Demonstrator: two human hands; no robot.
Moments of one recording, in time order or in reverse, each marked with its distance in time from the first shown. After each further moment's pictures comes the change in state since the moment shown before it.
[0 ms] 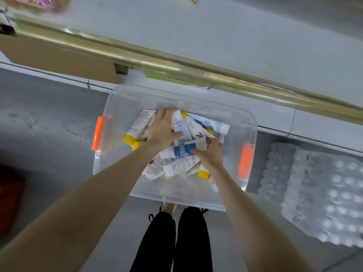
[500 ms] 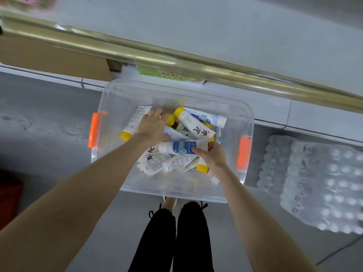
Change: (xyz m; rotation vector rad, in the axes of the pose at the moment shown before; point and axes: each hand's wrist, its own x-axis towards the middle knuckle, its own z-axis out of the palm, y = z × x) left_hand 0.002 -0.015 -0.004 0.578 -0.178 0.136; right_hand -0.010 0.022 -0.009 0.247 -0.078 0.096
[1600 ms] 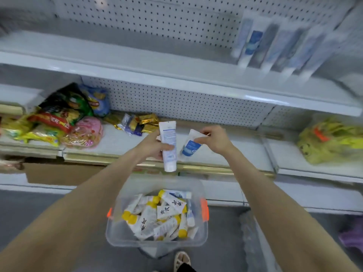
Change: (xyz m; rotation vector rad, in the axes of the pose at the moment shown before) left_hand -0.195 0.093 -0.286 -1.141 0.155 0.231; right_hand -0.276 -0.211 -0.197 -0.219 0.285 -0.858
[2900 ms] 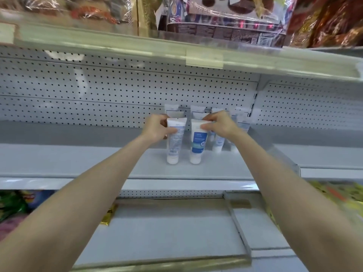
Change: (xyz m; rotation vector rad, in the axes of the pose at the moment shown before) left_hand 0.156 0.321 0.153 0.319 0.258 0.621; right_hand 0.126 -0.007 -0.348 -0.049 0.312 -0.253
